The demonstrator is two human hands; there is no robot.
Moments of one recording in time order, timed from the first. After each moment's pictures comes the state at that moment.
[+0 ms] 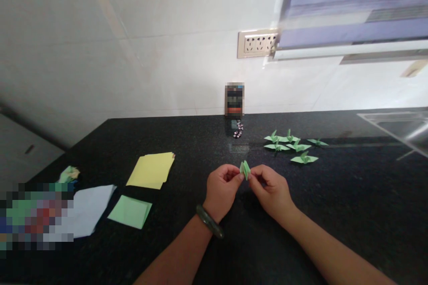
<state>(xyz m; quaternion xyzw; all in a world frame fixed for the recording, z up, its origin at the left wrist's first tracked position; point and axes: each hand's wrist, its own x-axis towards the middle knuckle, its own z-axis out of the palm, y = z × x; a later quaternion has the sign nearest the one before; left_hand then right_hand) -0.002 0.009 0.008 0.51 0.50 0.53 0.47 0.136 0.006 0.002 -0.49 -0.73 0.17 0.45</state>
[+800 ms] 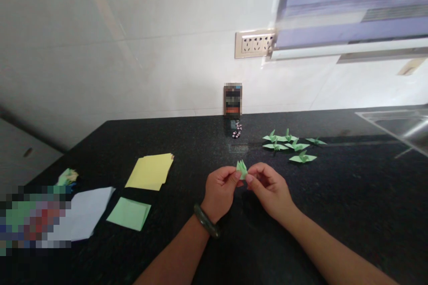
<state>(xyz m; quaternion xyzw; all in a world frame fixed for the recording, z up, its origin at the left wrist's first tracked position) -0.007 0.006 0.014 0.57 0.46 0.51 0.44 0.131 0.003 0.007 -0.43 -0.62 0.41 0.52</state>
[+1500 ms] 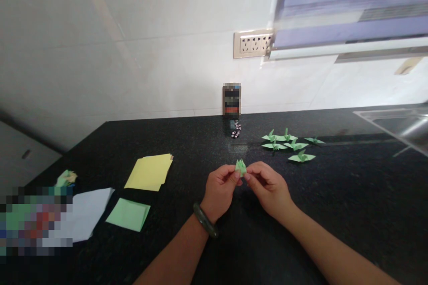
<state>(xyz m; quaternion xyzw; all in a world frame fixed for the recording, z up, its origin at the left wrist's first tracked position) -0.006 0.009 0.009 0.56 0.43 0.51 0.49 0.137 0.006 0.008 -0.41 -0.72 0.27 0.49</state>
